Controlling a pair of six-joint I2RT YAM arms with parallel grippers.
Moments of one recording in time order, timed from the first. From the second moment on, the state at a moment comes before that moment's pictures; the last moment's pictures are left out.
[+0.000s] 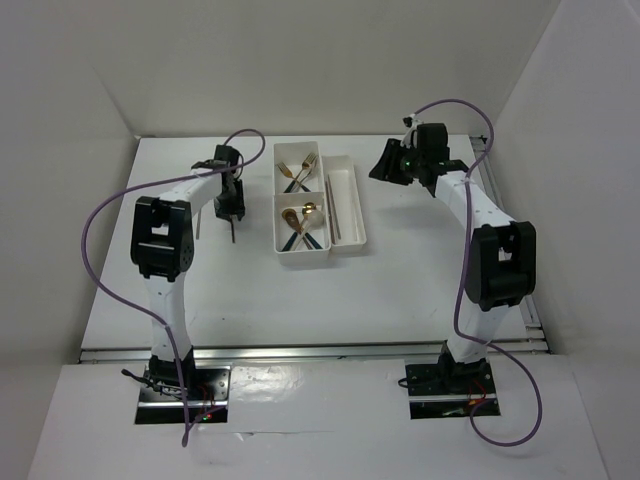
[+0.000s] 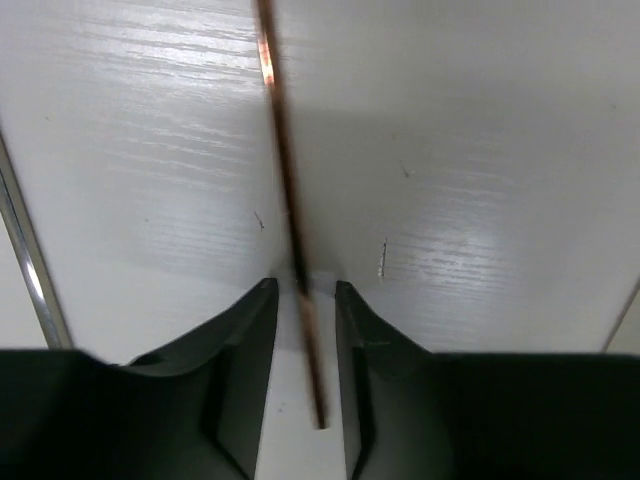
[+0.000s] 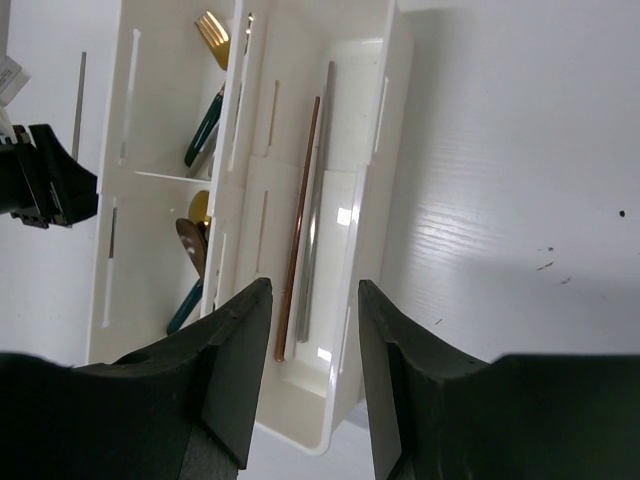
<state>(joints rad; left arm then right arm) -0.12 2.17 1.66 -0.68 -0.10 -0.27 0.13 1.79 1.45 -0.27 -0.39 0.35</state>
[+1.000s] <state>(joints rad) -0.19 1.77 1.74 -0.60 0.29 -0.51 0.06 1.78 1.41 -0.28 -0.34 0.28</state>
